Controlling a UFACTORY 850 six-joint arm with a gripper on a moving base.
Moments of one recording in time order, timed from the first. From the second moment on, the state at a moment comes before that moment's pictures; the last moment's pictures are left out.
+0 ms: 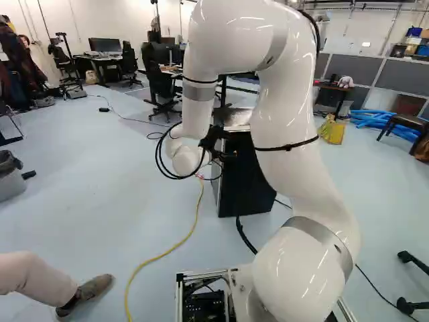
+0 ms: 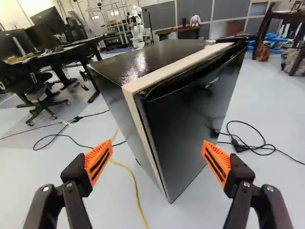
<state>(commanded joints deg) 30.3 -32.7 -41.8 71.5 68.1 0.0</state>
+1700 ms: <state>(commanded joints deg) 27.3 -40.6 -54.2 79.5 72.2 0.0</state>
